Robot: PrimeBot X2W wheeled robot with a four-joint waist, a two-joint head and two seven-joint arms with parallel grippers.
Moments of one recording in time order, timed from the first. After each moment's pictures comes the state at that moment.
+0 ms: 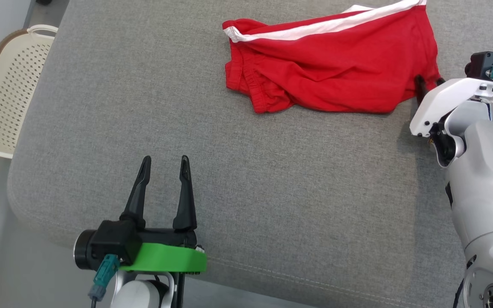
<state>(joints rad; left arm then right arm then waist) -0.11 0.05 -0.33 0.00 -0.31 0.13 -0.26 -0.91 -0.12 -0.29 1.02 0.03 0.13 0.09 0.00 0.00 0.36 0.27</state>
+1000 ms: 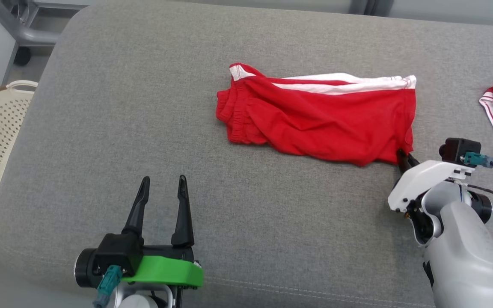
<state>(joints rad) -0.07 0.05 -0.32 0.05 -0.30 0.13 -0.26 -0.57 -0.05 -0.18 0.79 0.23 0.13 0.04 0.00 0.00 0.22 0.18</state>
